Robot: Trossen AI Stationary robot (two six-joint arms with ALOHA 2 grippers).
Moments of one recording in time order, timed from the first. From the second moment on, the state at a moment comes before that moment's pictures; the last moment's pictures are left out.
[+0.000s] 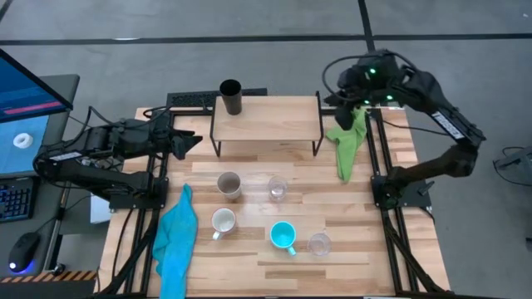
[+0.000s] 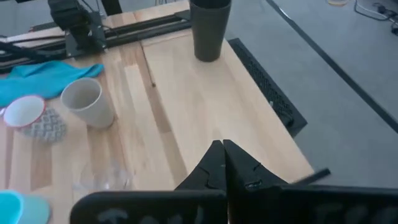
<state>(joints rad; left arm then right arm) 0.04 0.75 1.12 -0.79 -0.40 -0.84 -0.57 1.29 1.73 -1.12 -0.17 -0.20</state>
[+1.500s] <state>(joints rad) 0.07 0.97 1.12 -0.37 -0.29 -0.91 -0.34 0.98 1.14 -0.75 -0.18 -0.17</state>
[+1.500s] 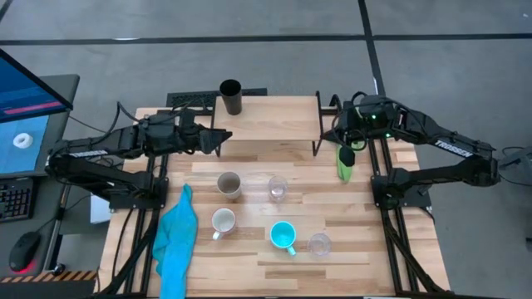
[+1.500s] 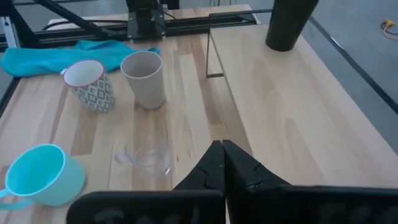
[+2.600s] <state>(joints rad) 0.07 0.91 1.12 -0.68 0.00 -0.65 0.02 1.37 1.36 -0.66 0.09 0.18</state>
